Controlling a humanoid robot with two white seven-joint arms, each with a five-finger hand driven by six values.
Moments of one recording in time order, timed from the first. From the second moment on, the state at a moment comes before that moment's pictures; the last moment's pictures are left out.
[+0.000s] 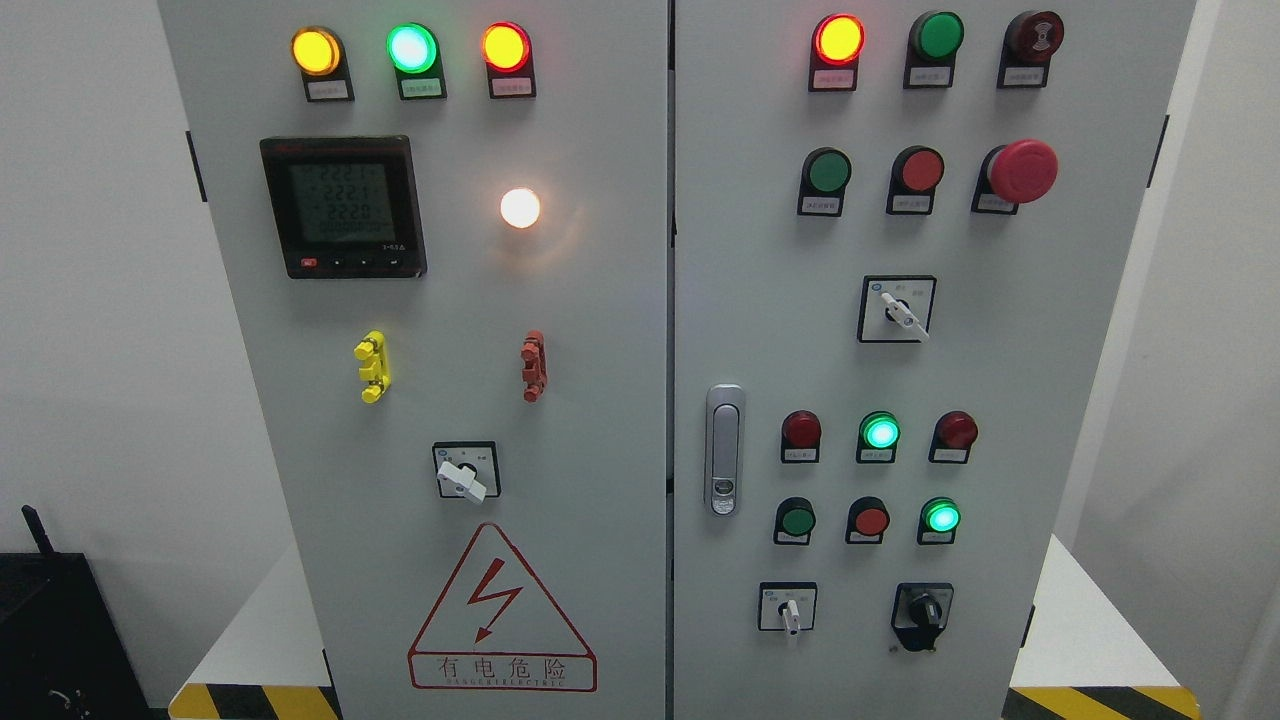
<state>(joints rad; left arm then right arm) 0.04 -0.10 0.00 -0.03 0.00 -0.06 -0.01 0.26 -0.04 -0.18 -0.16 0.08 -0.09 0.29</state>
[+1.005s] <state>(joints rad) 0.04 -0.10 0.00 -0.03 0.00 -0.06 -0.01 0.38 0.08 -0.12 -1.28 0.07 -0.38 0.32</state>
